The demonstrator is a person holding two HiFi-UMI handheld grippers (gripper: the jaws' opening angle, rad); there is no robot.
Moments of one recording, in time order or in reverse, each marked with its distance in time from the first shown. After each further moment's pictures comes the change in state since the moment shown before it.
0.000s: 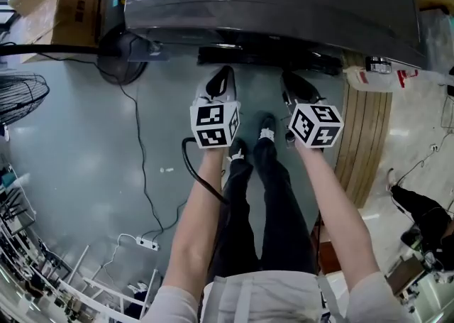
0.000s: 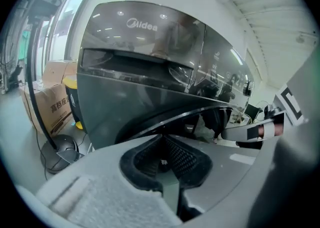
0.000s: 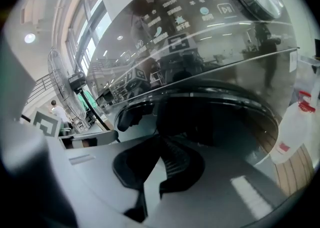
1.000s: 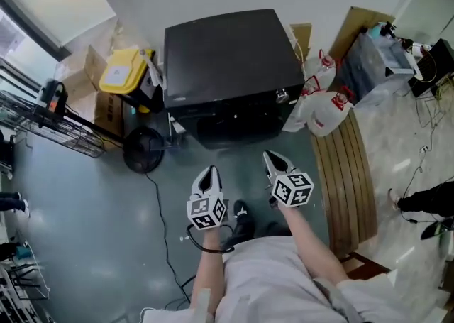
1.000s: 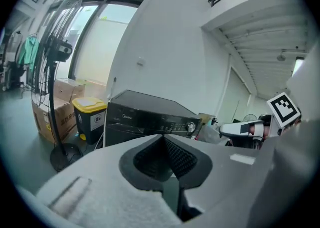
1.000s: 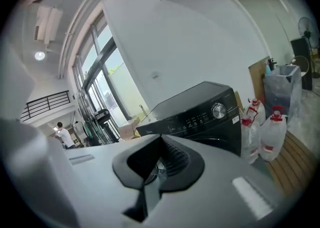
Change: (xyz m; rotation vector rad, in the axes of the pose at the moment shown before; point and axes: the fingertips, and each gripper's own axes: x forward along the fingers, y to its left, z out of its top) left arm -0.305 -0.115 0.081 -0.015 -0.161 -0.071; right arm -0.299 0.129 0.061 0.084 -0.288 0.006
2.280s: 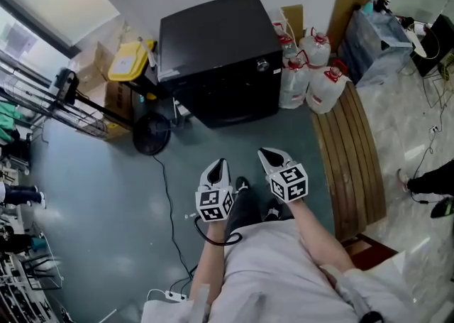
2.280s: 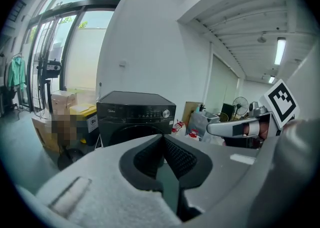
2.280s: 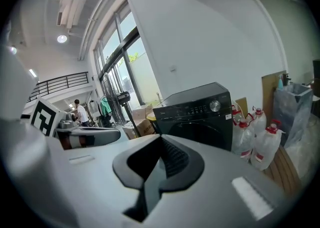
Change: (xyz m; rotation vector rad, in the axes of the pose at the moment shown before) left arm -0.110 -0.134 -0.058 0.170 0.056 -0.042; right arm -0.155 0.017 -0.059 -0.220 0.102 0.128
